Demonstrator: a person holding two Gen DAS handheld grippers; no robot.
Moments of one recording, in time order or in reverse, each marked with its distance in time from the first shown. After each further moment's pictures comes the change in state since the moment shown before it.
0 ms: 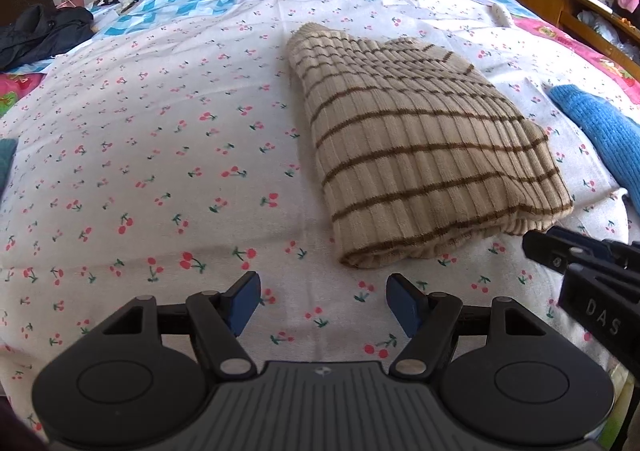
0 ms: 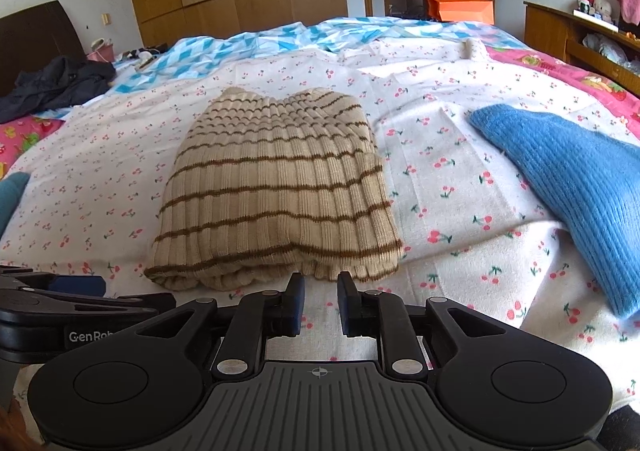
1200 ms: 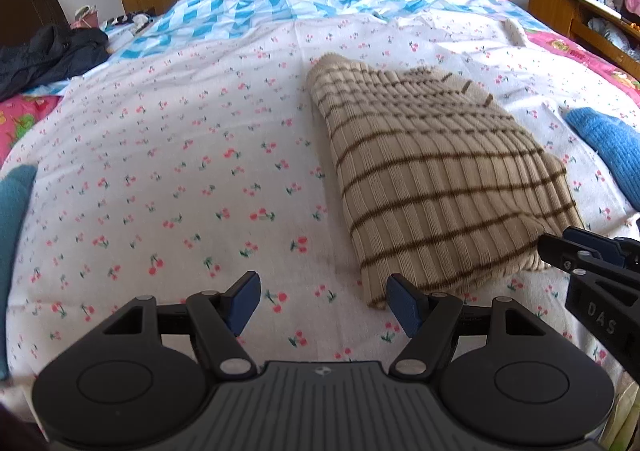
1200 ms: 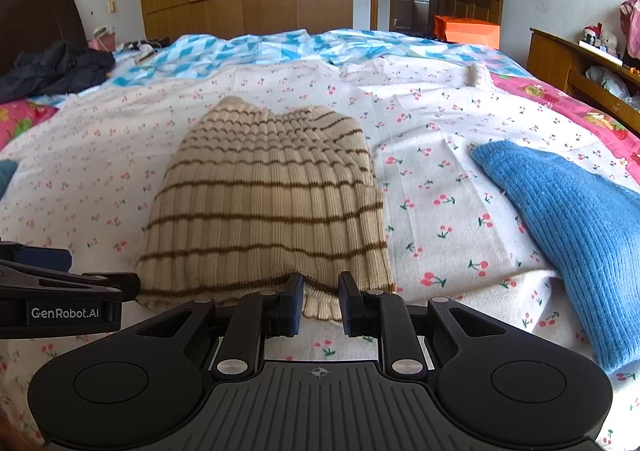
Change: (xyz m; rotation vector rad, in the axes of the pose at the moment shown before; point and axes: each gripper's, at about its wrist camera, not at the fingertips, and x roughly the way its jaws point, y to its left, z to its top) left arm -0.008 0.006 0.022 0.015 -0.051 0.055; right arm 0.008 0.004 0.016 -0.062 -0.024 -0.032
